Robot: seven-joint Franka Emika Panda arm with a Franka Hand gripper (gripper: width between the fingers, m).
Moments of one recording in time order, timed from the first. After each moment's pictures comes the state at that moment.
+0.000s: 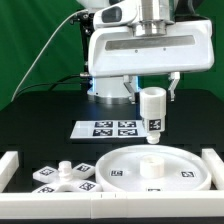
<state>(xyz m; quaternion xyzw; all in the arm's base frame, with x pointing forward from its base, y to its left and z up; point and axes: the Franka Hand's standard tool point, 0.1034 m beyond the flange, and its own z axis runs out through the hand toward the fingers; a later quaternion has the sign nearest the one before) 0.559 0.037 0.132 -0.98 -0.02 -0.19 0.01</state>
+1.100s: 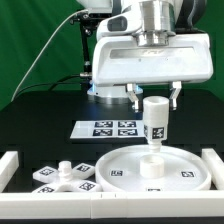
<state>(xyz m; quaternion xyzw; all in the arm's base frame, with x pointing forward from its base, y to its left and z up) 0.556 0.038 0.111 -0.98 -0.07 -0.20 0.00</state>
